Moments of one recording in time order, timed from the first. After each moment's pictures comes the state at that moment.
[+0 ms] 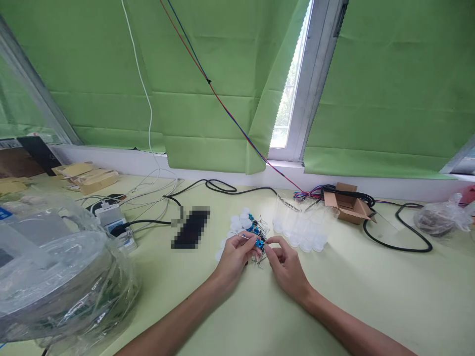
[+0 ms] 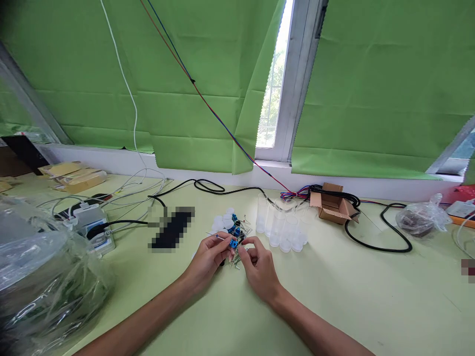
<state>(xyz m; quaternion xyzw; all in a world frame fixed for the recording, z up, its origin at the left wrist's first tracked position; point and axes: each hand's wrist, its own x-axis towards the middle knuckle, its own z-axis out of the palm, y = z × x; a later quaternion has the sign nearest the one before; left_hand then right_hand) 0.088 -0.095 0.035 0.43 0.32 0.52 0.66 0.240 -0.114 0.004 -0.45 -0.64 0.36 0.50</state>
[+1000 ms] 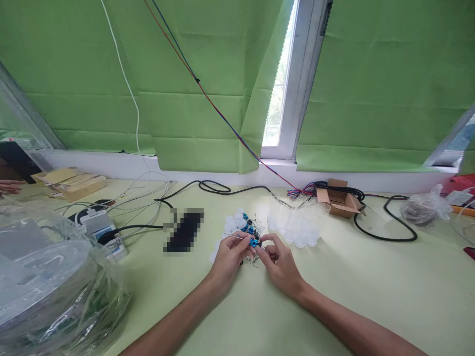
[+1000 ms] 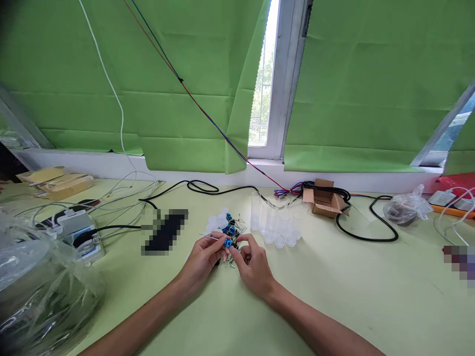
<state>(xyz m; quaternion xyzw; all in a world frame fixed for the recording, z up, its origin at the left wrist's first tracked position) 0.089 -0.094 0.037 0.44 0.33 0.51 0.66 0.240 -0.113 0.004 -0.44 -0.64 0.36 0.51</state>
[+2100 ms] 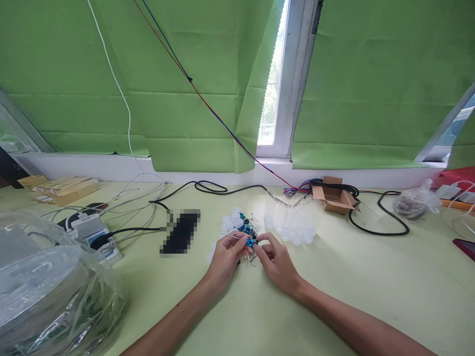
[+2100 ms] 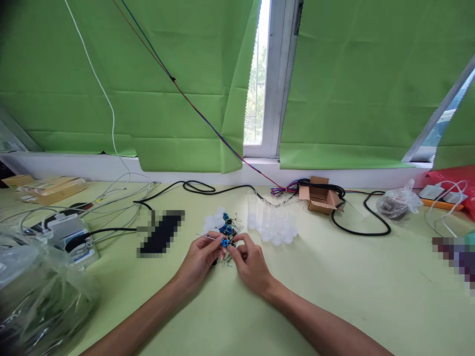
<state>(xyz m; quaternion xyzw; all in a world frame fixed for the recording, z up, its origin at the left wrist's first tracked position) 0.089 -0.091 0.036 0.44 0.33 0.51 0.66 0.241 -0.112 0.004 -0.43 -0.65 0.37 0.50</state>
